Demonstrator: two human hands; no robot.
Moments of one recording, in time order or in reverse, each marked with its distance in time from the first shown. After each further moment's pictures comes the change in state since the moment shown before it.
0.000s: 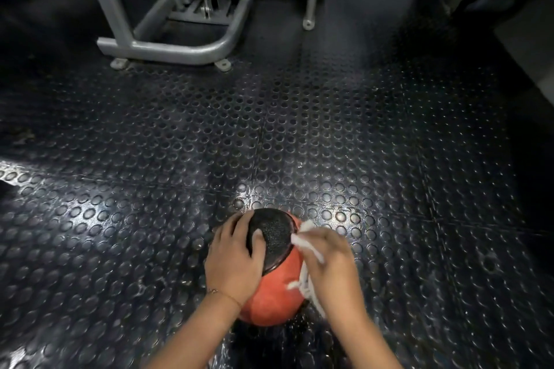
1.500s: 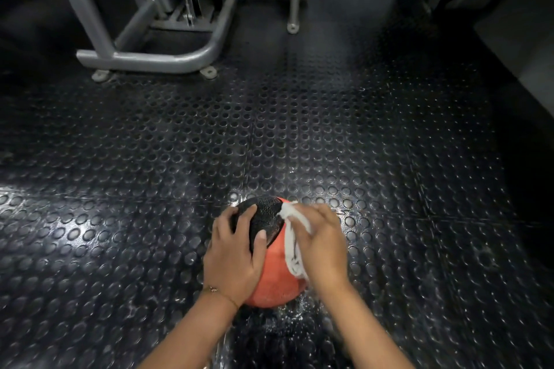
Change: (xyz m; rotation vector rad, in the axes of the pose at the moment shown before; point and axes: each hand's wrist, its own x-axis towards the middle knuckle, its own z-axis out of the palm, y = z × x) left_hand 0.019 0.007 0.000 0.128 0.038 0.195; right_hand 0.043 -0.007 0.010 0.018 0.092 0.048
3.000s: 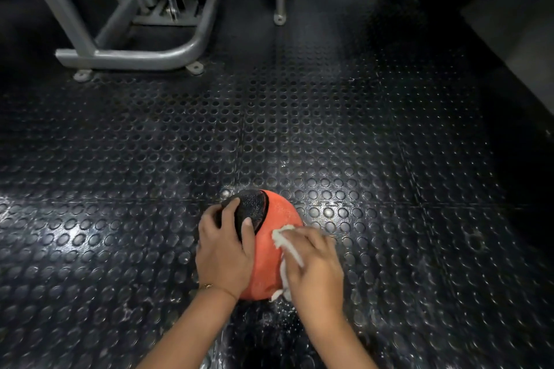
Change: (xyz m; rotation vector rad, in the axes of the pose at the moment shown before) left_hand 0.002 0.010 0.004 -0.086 0.087 -0.168; right_hand -0.051 0.006 0.002 -0.059 0.133 -0.106
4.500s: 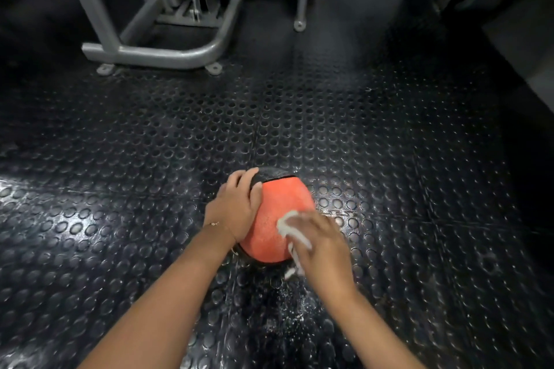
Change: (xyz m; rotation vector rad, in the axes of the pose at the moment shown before) left_hand 0.077 0.002 -0.016 0.115 -0.286 0.139; right_hand 0.041 0.000 -0.003 -0.031 -0.194 -0.116
